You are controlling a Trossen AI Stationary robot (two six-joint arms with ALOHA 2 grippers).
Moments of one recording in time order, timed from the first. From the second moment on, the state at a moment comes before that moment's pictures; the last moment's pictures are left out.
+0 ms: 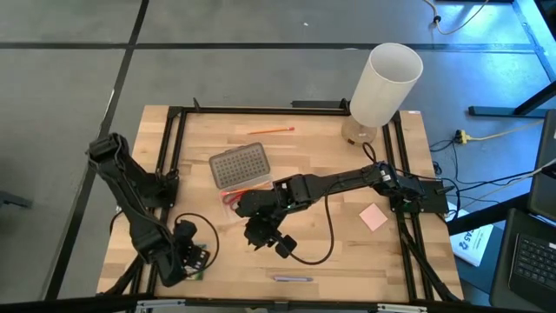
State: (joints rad) left arm -1.00 1.47 1.03 -0.93 -0.16 -2.27; right arm 0.25 2.27 2.34 -0.93 -0.44 -0.45
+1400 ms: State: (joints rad) left arm -0.97 1.75 1.03 -0.79 0.03 -2.40; right arm 0.25 2.27 2.34 -0.93 -0.44 -0.45
